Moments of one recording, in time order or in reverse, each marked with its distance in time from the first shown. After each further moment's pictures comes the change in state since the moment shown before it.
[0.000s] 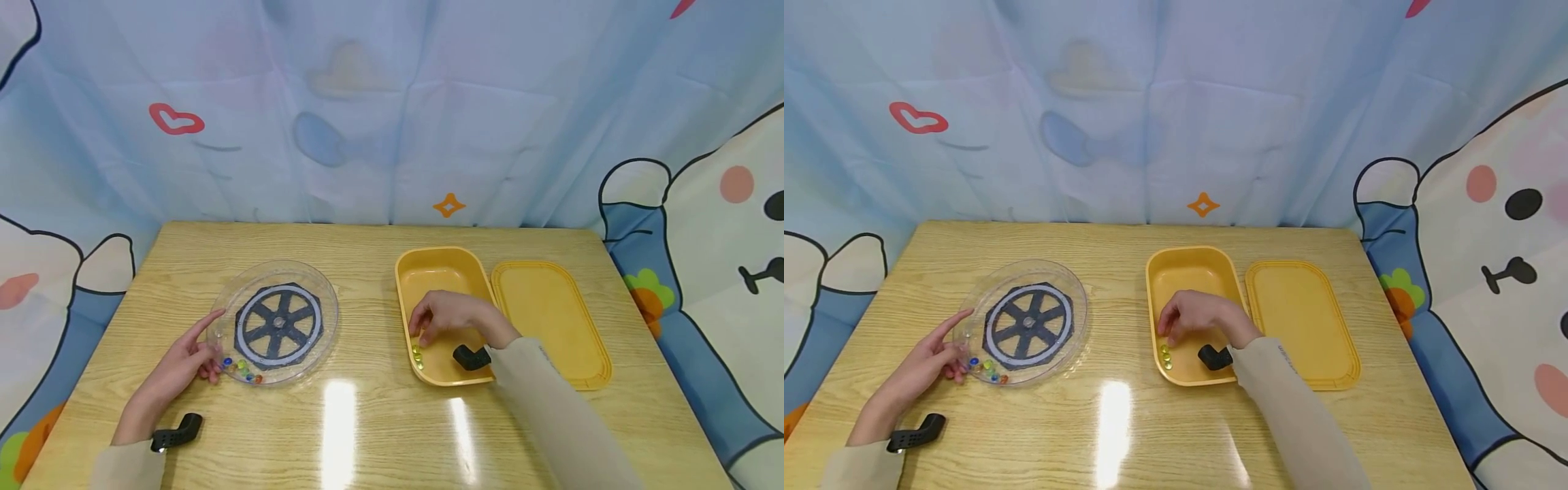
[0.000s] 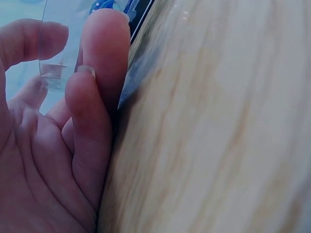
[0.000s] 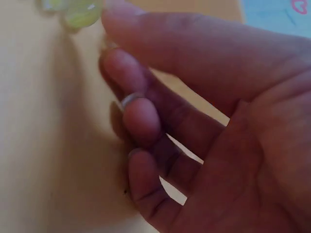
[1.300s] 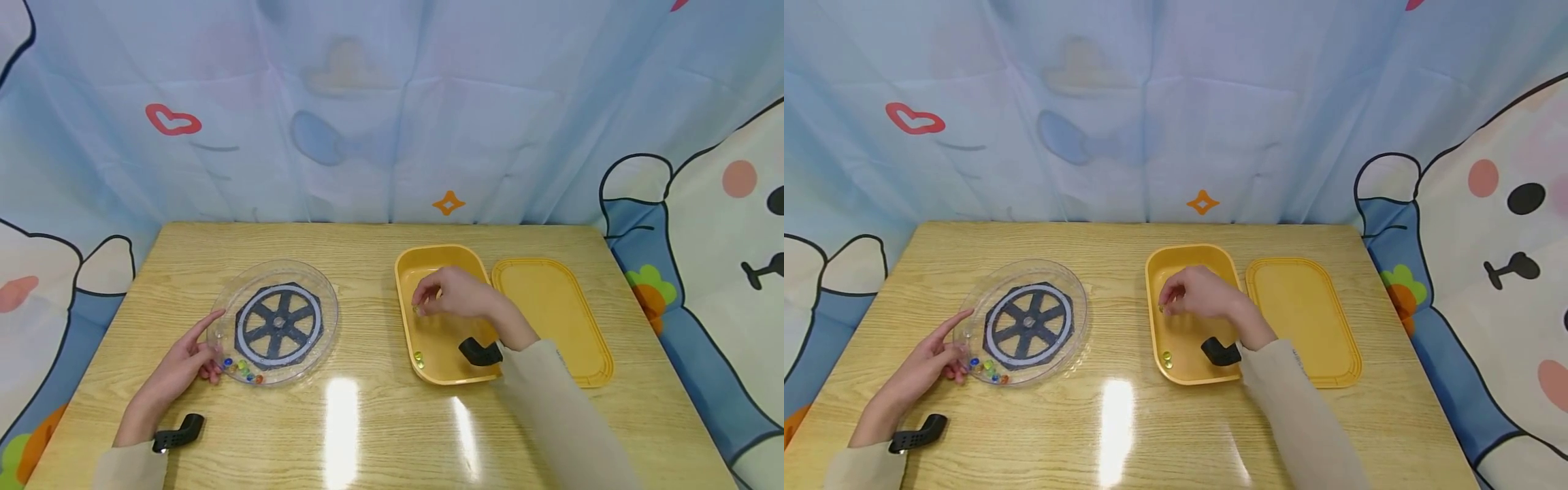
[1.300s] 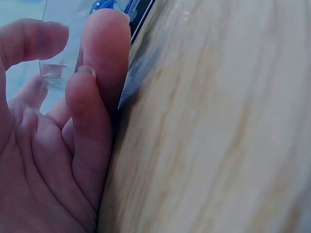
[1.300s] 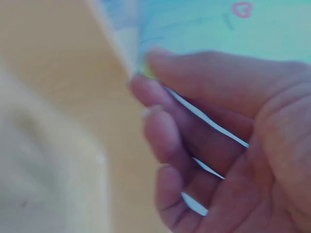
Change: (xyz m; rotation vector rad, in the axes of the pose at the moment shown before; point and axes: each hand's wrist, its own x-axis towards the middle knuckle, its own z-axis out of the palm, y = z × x) left_hand -0.001 0.000 0.000 -0.007 -0.005 0.005; right_hand -0.024 -0.030 -0.013 -0.157 0.281 -0.103
